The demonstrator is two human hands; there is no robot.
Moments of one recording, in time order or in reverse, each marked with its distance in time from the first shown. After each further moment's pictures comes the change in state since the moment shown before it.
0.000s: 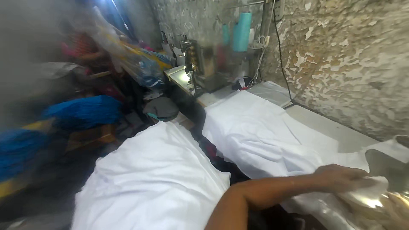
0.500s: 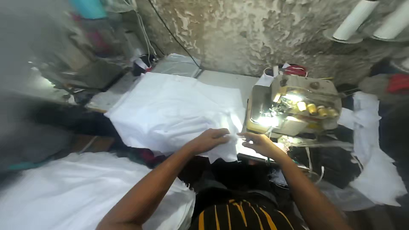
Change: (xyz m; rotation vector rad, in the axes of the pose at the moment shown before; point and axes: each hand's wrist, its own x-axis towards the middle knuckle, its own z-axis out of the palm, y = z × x) left_hand -0.084 -0.011 -0.062 0.031 -0.350 -0.126; right_hand -0.034 -0.031 0.027 0.352 -0.467 -0.097
